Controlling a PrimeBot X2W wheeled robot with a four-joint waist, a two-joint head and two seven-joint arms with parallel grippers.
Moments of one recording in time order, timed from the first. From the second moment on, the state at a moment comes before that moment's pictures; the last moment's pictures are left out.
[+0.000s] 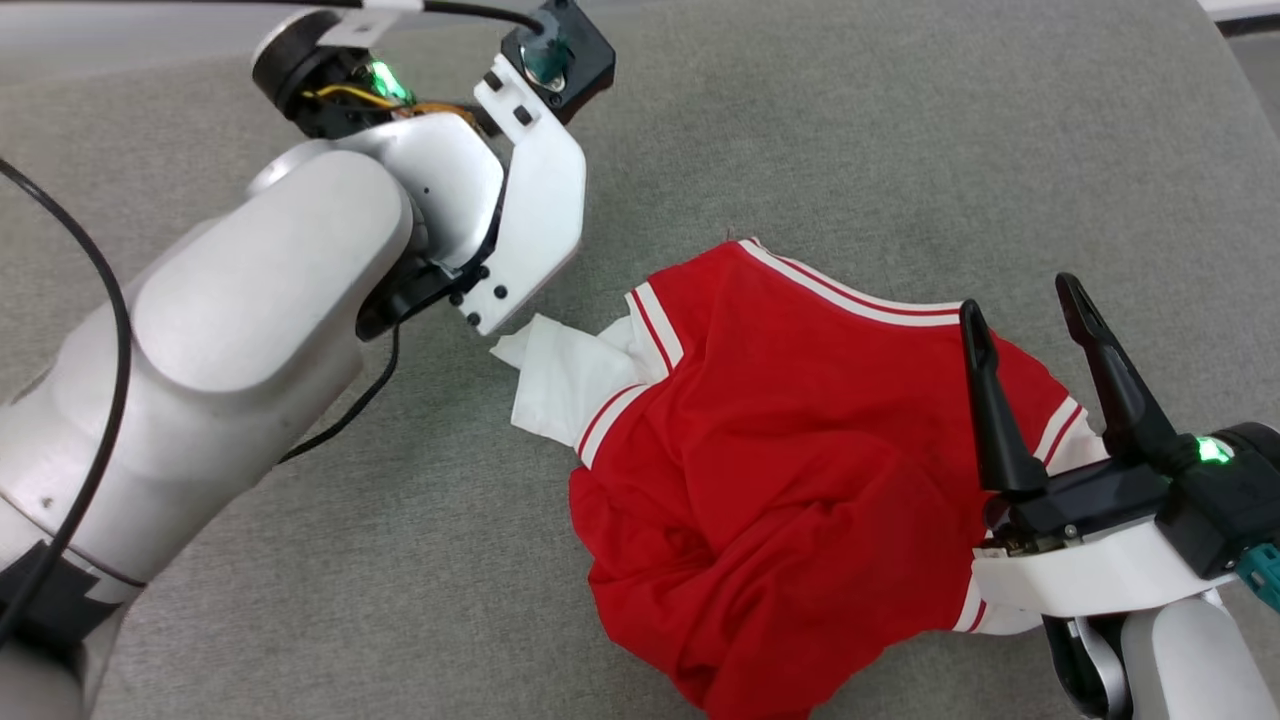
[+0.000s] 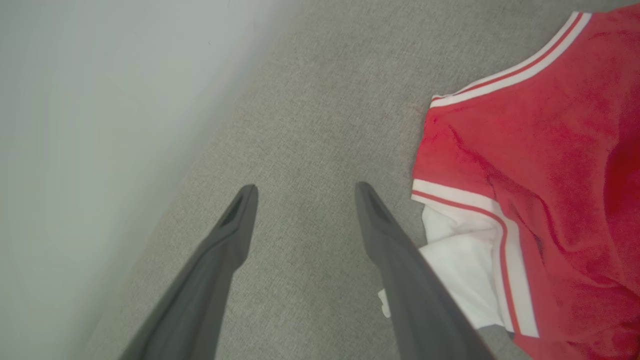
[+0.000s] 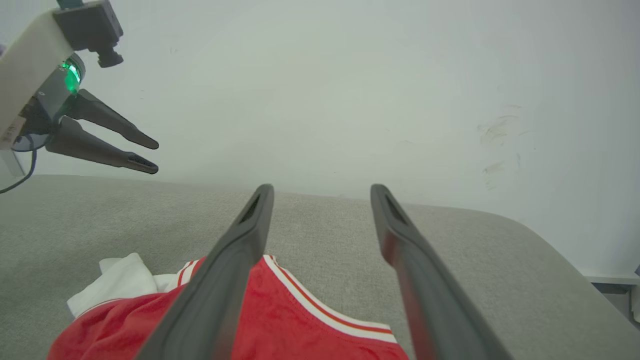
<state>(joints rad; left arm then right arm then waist) -1.24 0.50 -1.06 0.36 -0.69 -0.13 0.65 -0.16 -0.10 0.10 -0.09 0.10 0.13 -0.26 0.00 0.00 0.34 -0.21</state>
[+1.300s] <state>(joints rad) -1.16 0.73 -1.28 0.17 -0.80 -0.13 0.71 -0.18 -0.08 0.10 -0.06 0.07 0.13 -0.26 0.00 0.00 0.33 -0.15</state>
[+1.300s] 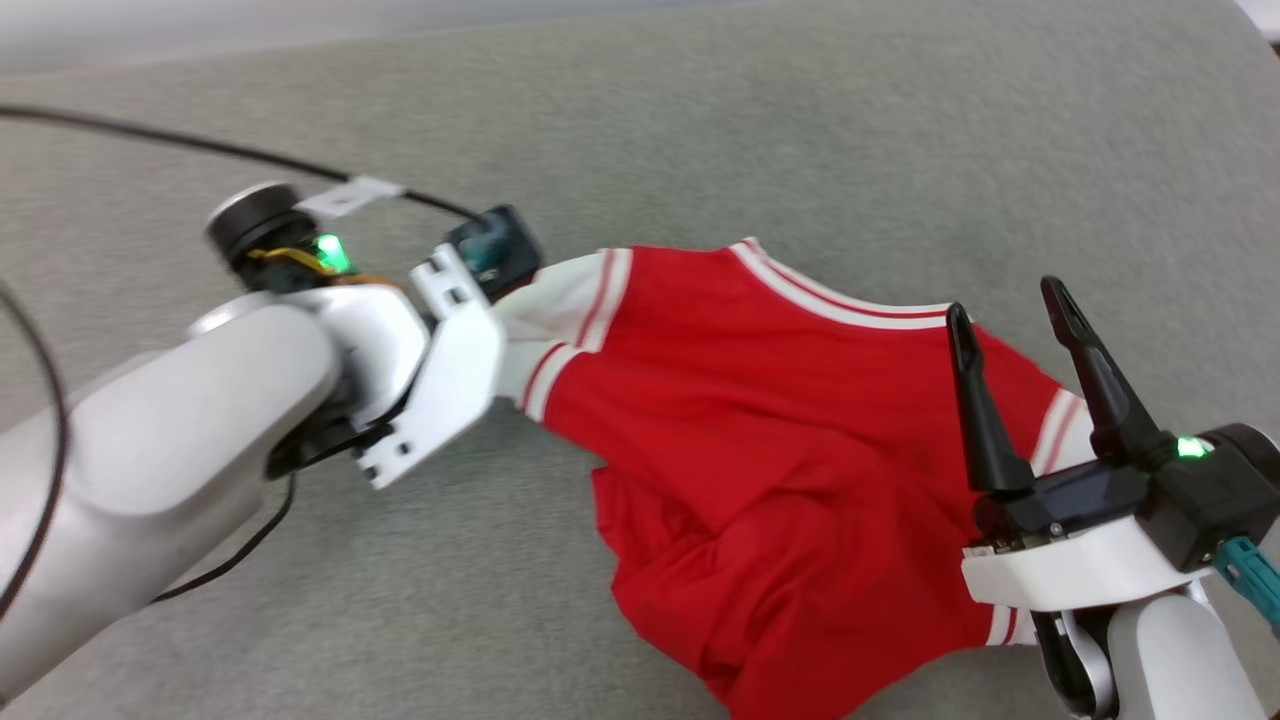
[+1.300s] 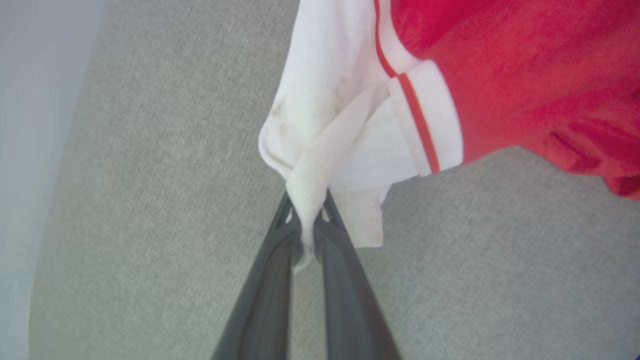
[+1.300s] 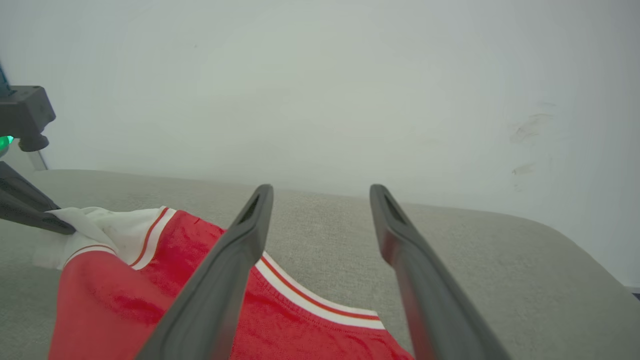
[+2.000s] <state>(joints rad) -0.78 0.90 -1.26 0.25 -0.97 -0.04 0.57 -0.13 -0.10 0.10 -0.02 0.07 0.13 -0.26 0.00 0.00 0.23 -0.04</state>
